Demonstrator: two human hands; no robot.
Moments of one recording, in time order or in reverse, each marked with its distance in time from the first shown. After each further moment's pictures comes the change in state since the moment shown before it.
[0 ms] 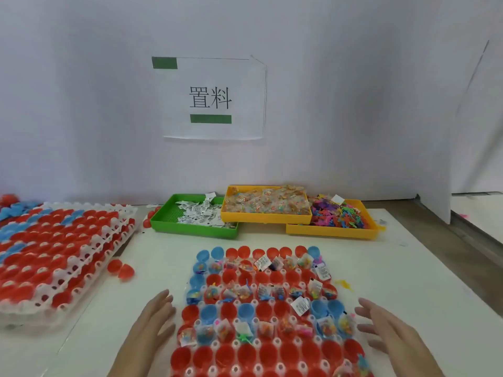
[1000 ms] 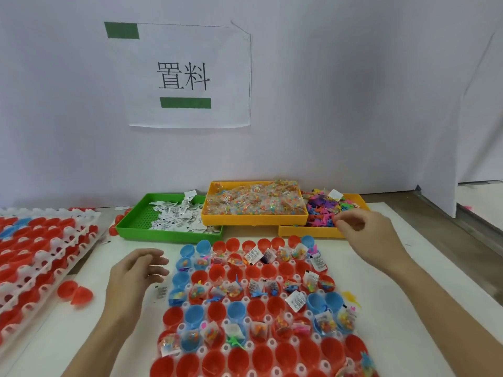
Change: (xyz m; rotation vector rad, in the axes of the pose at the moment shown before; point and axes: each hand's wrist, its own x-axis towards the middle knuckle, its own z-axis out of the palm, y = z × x) left_hand 0.120 0.032 0.032 0.203 0.100 0.257; right_hand 0.156 -0.081 0.027 -0.528 0.067 -0.528
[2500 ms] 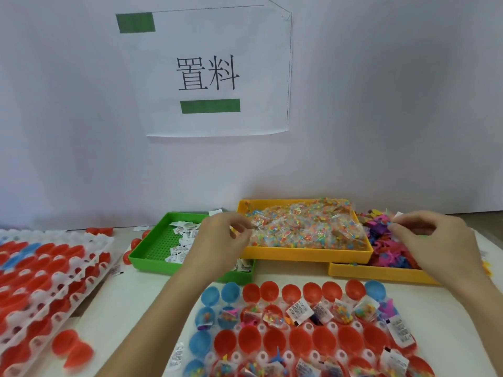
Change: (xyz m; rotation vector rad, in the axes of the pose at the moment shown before) left_hand 0.085 0.066 0.101 0.694 -0.240 0.427; right_hand 0.082 0.022 0.046 0.086 0.236 0.005
